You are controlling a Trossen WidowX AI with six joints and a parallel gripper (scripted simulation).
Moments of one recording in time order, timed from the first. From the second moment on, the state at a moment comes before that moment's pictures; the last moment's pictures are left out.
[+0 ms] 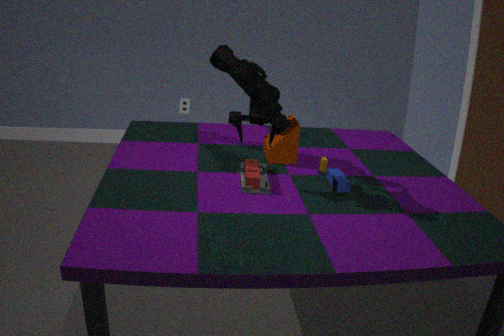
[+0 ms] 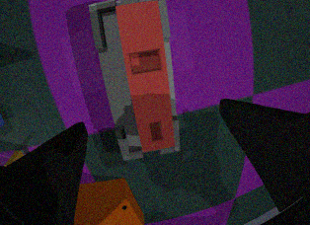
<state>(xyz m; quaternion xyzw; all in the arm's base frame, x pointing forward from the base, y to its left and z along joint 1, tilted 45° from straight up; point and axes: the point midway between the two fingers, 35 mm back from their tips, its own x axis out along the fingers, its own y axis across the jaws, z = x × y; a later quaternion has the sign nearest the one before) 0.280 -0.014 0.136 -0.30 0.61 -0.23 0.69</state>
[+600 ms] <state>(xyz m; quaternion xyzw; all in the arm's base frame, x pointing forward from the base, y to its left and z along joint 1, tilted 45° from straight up) 0.297 0.017 0.110 -0.34 0.63 -0.19 0.68</state>
